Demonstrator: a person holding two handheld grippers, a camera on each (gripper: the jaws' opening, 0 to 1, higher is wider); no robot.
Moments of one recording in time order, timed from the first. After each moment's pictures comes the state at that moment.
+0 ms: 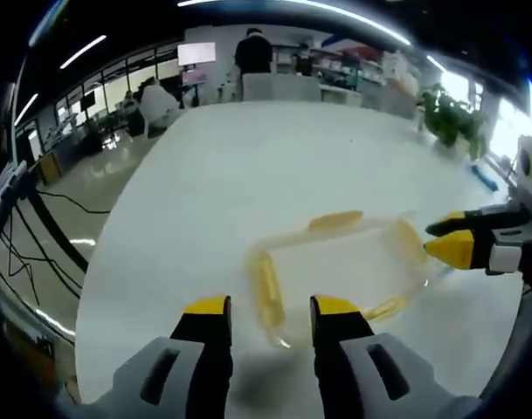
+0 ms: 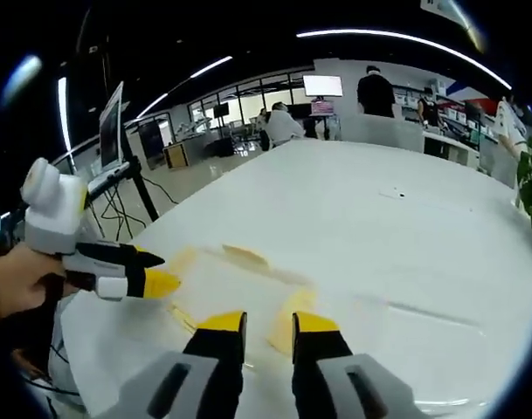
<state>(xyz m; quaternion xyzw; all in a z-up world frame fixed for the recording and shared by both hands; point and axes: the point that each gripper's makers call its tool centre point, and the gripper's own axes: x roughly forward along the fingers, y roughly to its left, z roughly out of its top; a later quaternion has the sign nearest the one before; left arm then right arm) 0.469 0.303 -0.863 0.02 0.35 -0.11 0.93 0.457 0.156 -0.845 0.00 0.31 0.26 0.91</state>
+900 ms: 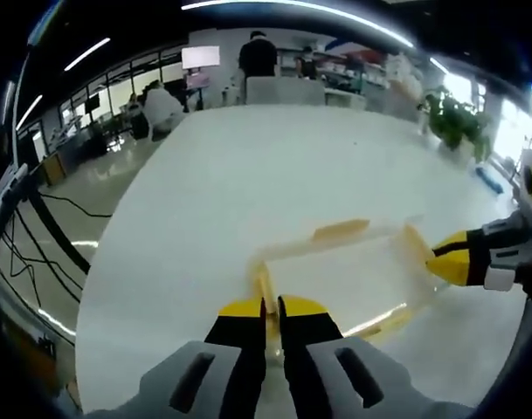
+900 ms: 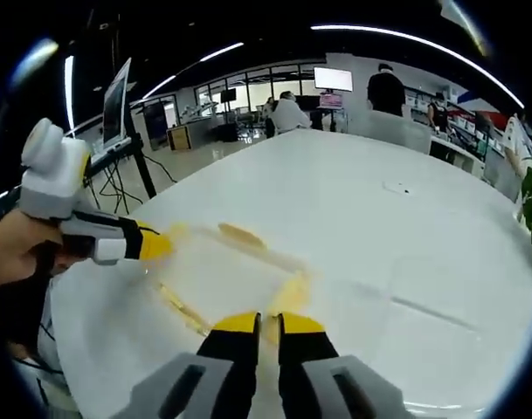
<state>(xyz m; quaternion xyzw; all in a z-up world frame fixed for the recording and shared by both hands) 0.475 0.301 -0.862 0.03 0.34 -0.10 0.93 0.452 0.152 -0.861 -0.05 0.33 0.27 0.90</state>
